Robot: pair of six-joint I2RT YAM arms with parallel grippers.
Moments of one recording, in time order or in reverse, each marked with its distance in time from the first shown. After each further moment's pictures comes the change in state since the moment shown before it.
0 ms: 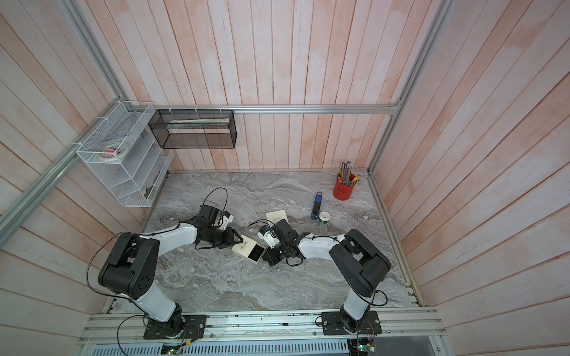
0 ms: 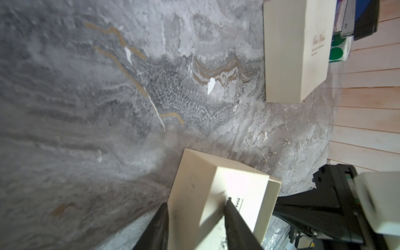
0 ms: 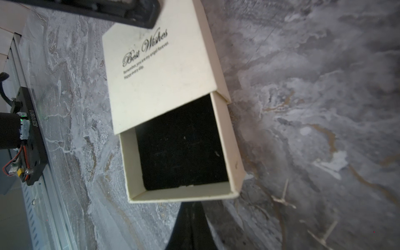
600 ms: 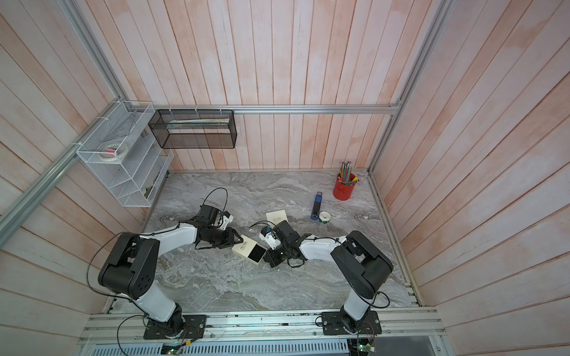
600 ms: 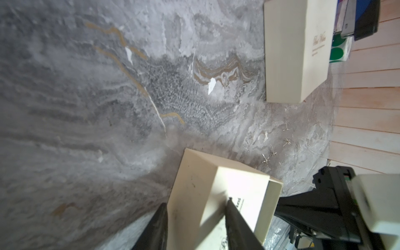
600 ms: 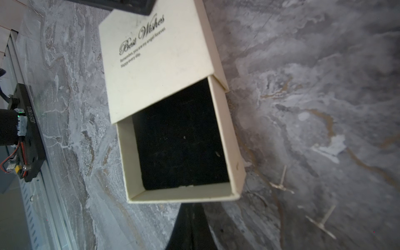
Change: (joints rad) left arm 0.000 0.001 0.000 0.000 0.000 0.000; right arm 0.000 -0.016 -0.019 -0.002 0.003 -0.001
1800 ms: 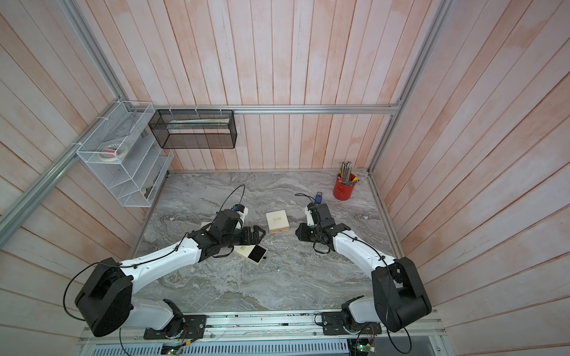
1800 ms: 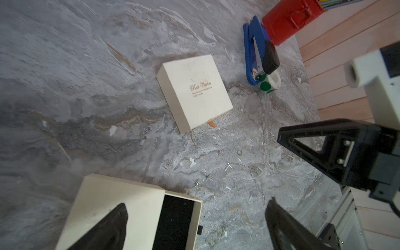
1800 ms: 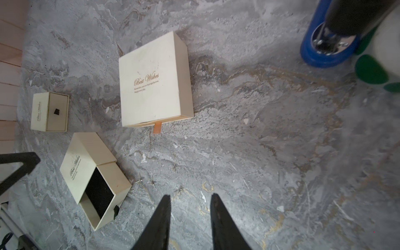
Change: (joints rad) left arm -0.426 -0.232 -0.010 0.183 -0.448 -0.231; right arm -0.368 -0.293 0.010 -0.255 0.178 0.265
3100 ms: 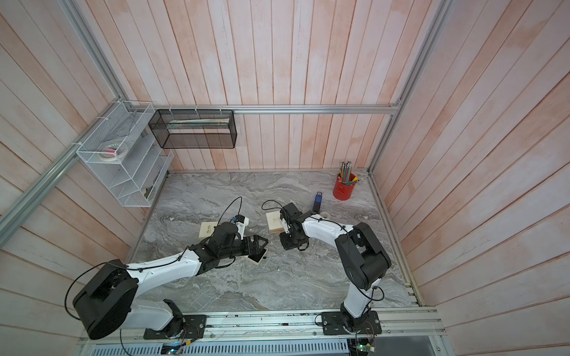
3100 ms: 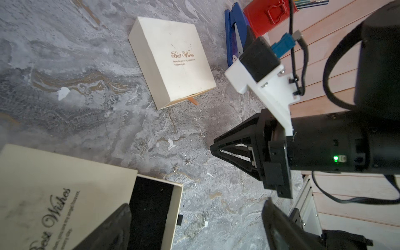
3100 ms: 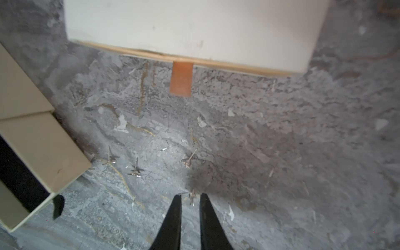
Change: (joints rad) left arm -0.005 -0.049 -0.213 0.278 0.083 -0.140; right arm 0.206 0.358 0.275 -0.282 0.120 -0.220
